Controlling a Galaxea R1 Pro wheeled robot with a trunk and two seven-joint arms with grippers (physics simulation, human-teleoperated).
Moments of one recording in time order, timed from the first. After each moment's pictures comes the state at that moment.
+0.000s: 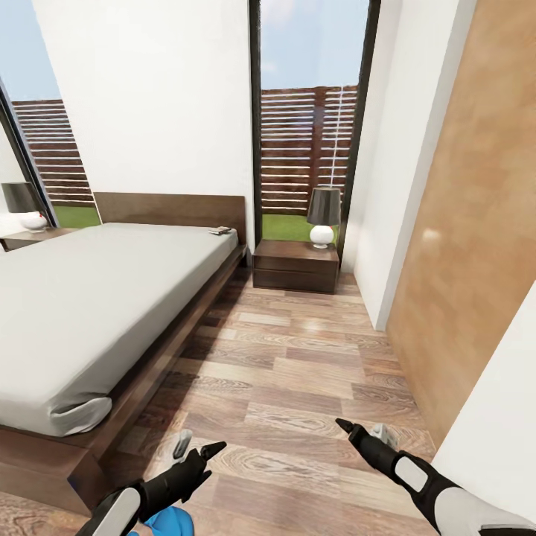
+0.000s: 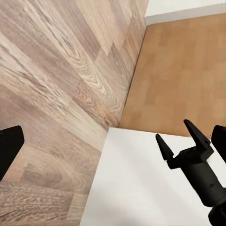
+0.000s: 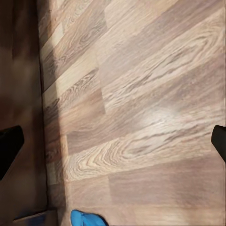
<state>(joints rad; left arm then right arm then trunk) -0.28 0.11 -0.10 -0.82 1.03 0.61 -0.37 -0.68 -0.12 0.04 -0.10 -0.82 0.18 0.48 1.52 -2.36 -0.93</state>
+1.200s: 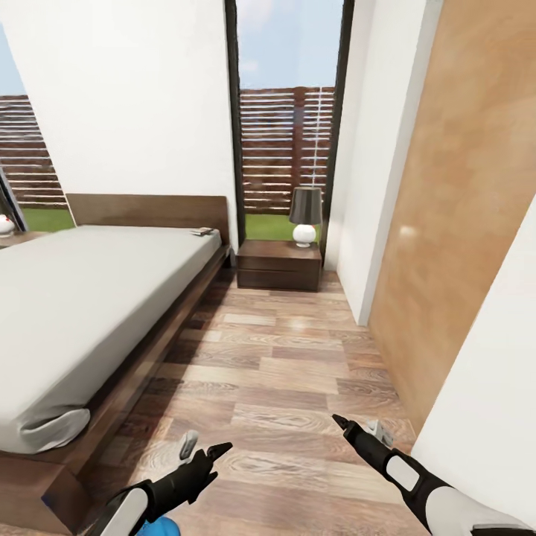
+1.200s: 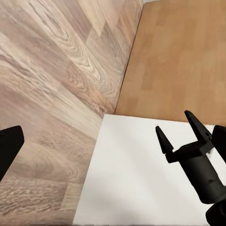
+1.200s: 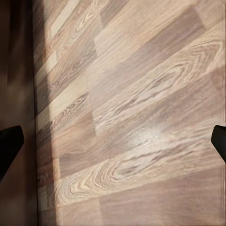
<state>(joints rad) -0.28 0.08 -0.11 -0.82 1.04 0.60 -0.35 -0.68 -0.09 0.04 -0.11 -0.82 0.09 0.45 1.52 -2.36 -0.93</state>
